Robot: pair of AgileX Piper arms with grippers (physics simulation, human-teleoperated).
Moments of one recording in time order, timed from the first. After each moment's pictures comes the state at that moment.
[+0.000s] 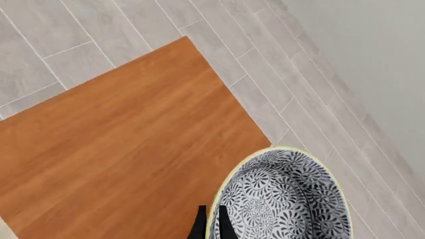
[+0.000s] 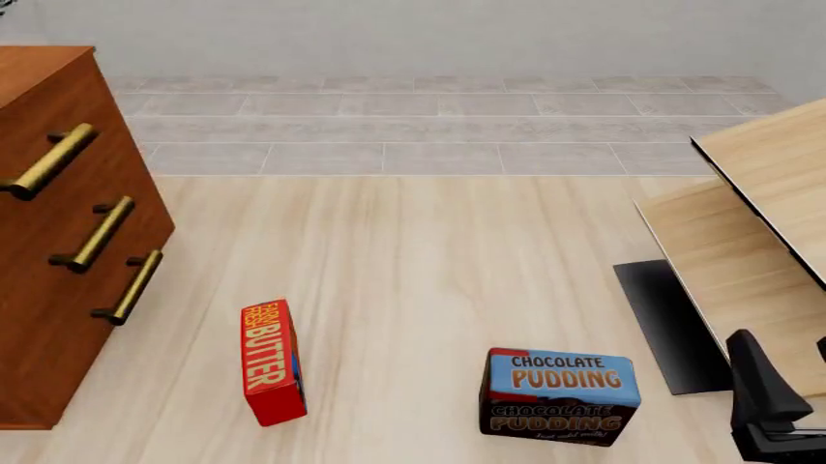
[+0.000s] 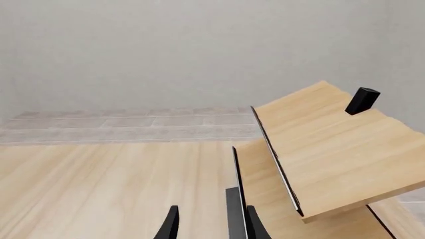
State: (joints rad) left arm 0.45 1.49 -2.04 1.22 -0.57; right arm 0.00 0.00 0.00 -0.02 0.03
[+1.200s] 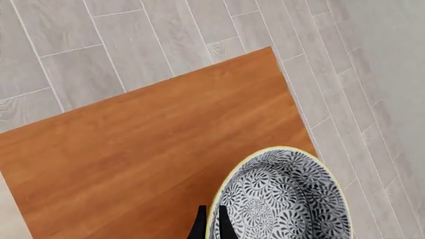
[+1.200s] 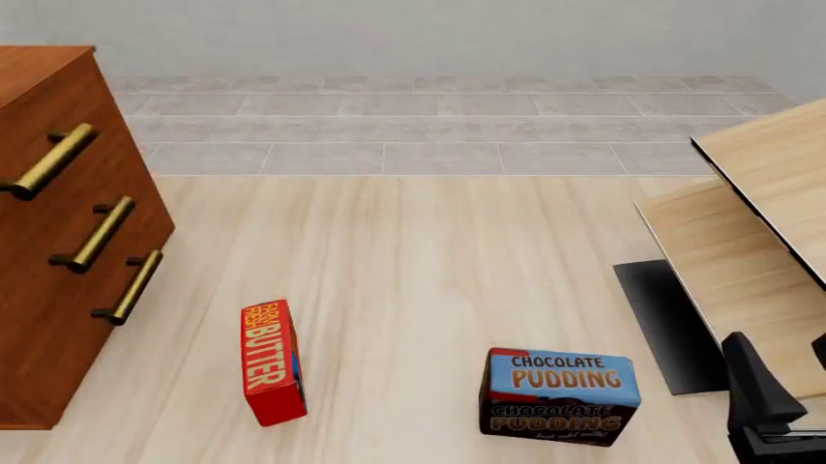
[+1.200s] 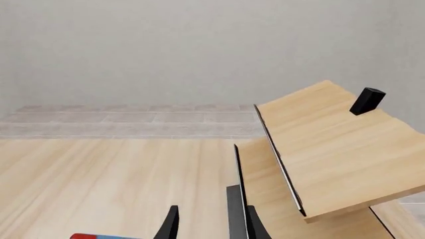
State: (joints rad) left arm 0.61 1.62 -1.97 1.19 -0.66; right arm 0.01 0.00 0.00 -0.01 0.01
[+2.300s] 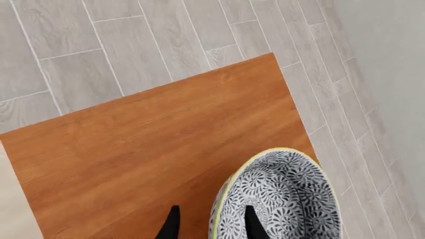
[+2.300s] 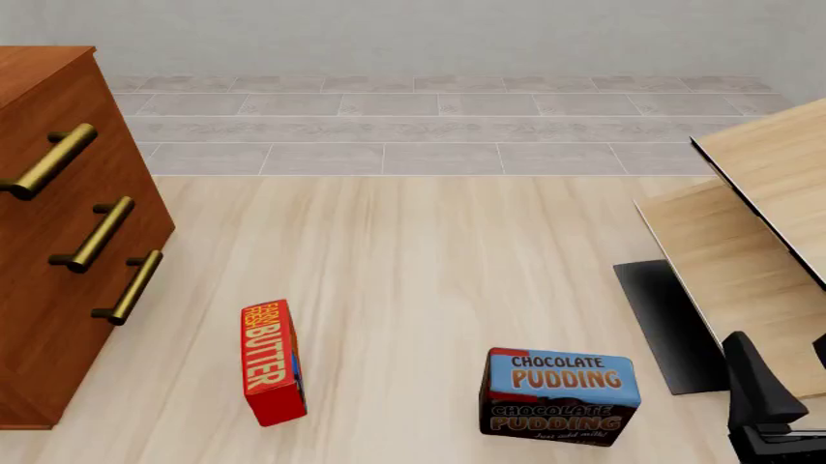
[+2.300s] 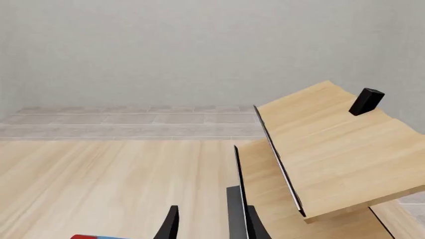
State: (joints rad) left arm 0.63 1.58 -1.90 1.13 -0.67; right arm 0.01 0.00 0.00 -0.01 0.01
